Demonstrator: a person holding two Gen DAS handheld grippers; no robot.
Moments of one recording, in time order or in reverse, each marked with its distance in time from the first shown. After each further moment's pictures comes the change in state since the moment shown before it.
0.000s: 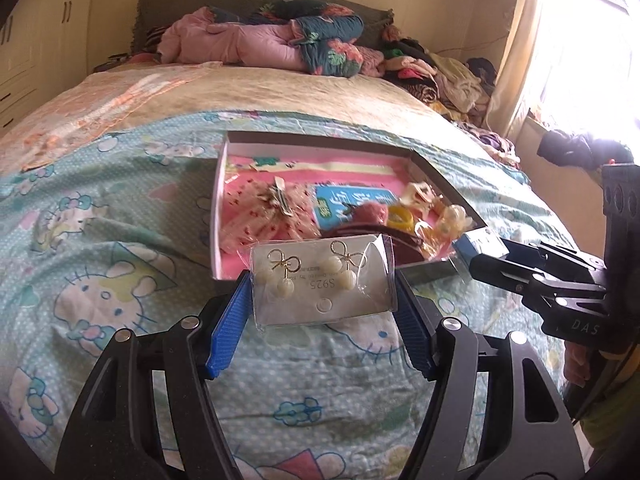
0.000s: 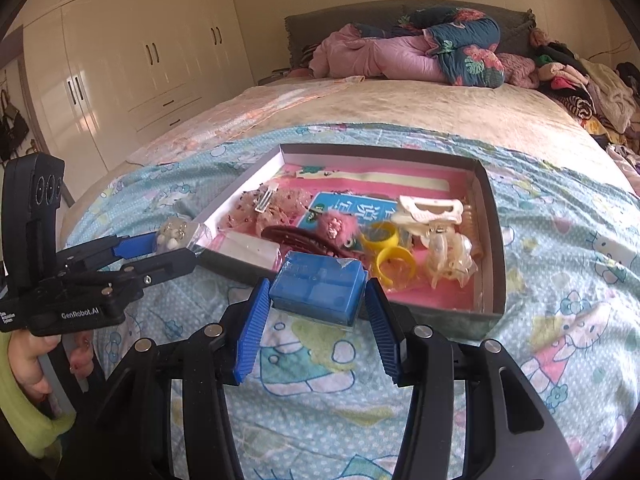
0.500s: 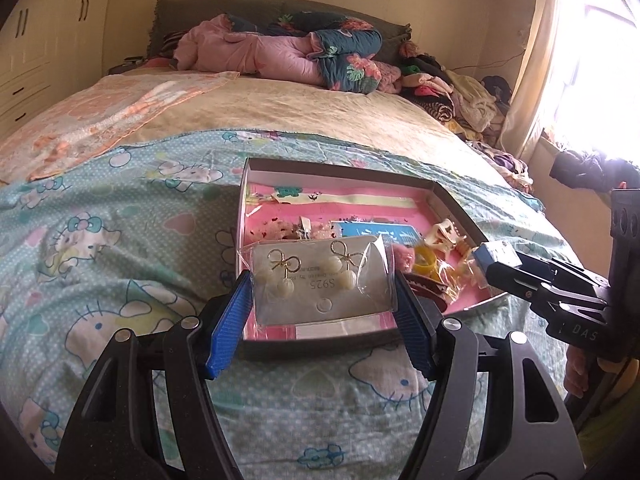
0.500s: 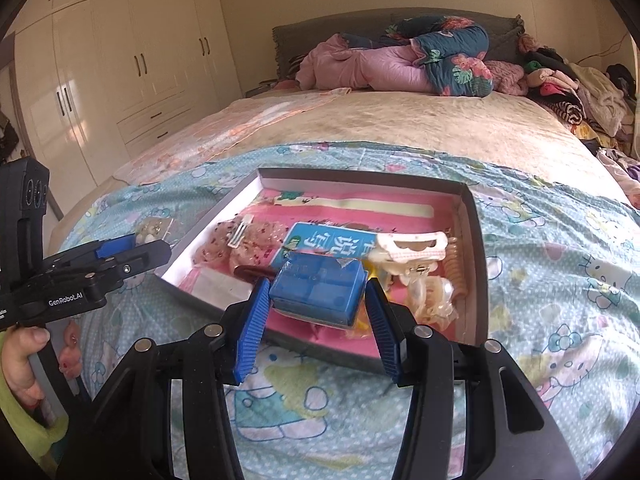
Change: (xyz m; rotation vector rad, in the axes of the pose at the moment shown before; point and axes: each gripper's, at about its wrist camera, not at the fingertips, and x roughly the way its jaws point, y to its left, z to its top) left arm 0.010 0.015 0.027 -0.038 -0.041 0.036; right arm 0.012 -0.018 0.024 0.024 -0.040 -0.048
